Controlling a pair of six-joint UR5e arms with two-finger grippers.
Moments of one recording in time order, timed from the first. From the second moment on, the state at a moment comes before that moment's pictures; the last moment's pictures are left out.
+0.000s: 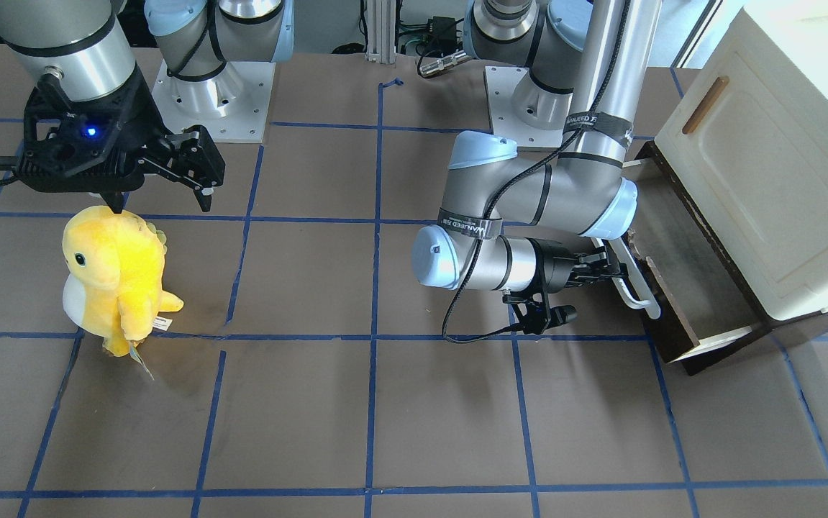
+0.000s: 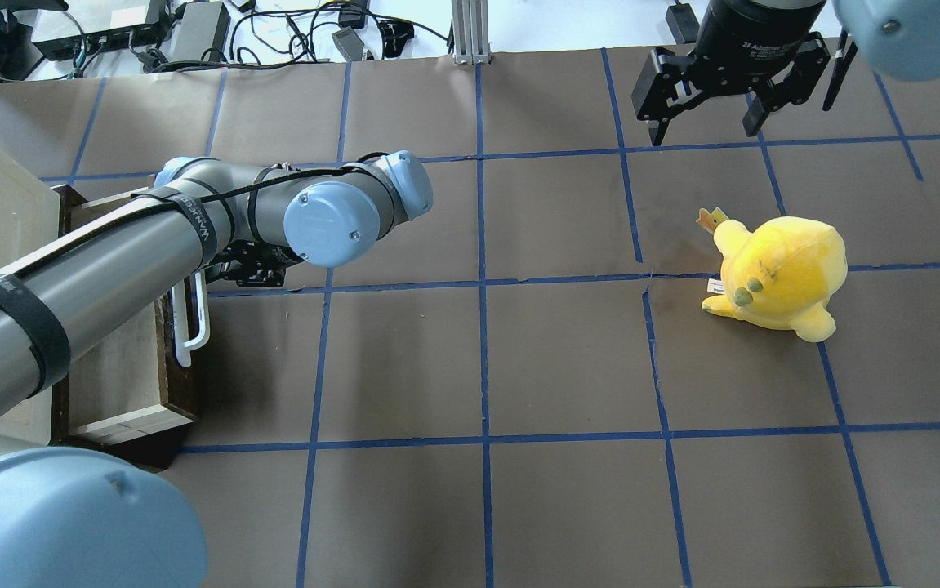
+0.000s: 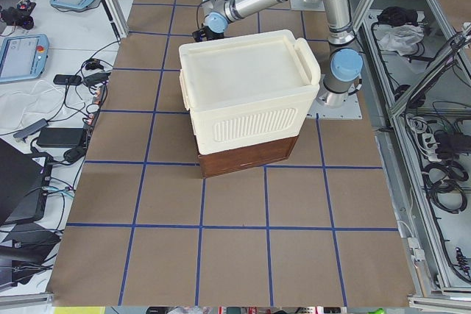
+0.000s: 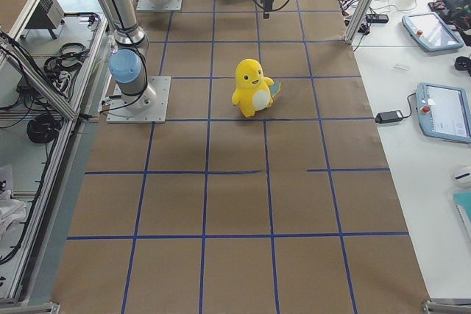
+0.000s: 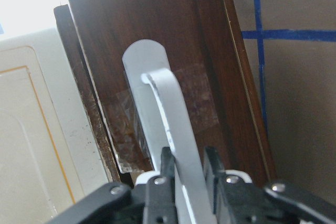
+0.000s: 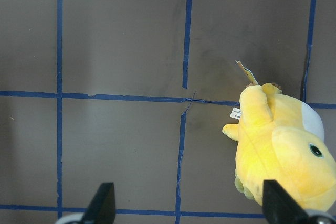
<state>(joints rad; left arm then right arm) -1.81 -2.05 -1.70 -1.72 2.64 -0.61 1.60 -1.48 1.44 -1.57 -1.58 -0.02</state>
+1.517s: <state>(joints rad) -1.83 -1.95 -1.49 -1.71 2.22 -0.39 1.60 -1.48 1.44 -1.57 -1.58 -0.02</state>
